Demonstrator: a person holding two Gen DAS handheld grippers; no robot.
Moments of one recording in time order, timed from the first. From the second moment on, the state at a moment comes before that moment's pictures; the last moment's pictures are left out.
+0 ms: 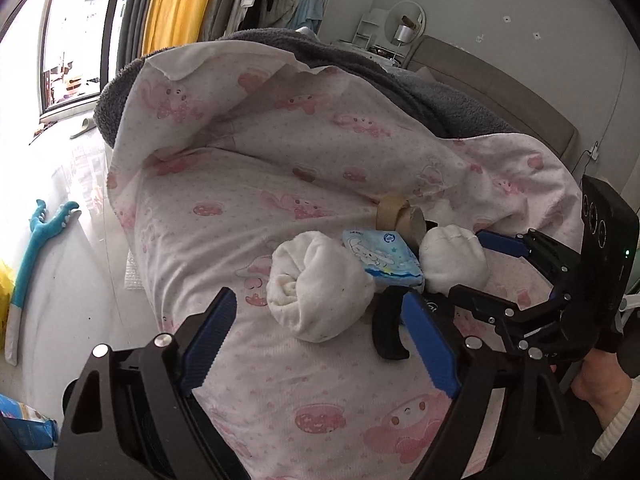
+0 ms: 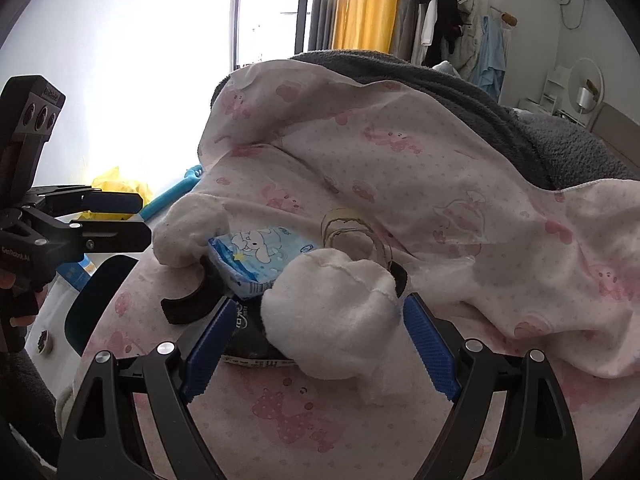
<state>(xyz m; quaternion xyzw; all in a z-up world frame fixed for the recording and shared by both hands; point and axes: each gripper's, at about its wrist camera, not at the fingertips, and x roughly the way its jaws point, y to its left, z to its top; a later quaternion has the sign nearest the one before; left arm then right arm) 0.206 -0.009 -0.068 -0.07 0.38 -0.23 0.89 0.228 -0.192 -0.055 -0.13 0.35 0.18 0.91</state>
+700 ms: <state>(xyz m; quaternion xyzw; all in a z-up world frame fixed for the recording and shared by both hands) 0.222 -0.002 -0.081 -0.13 0.40 -0.24 0.87 0.237 -0.180 -0.041 -0.11 0.37 0.14 0.91</state>
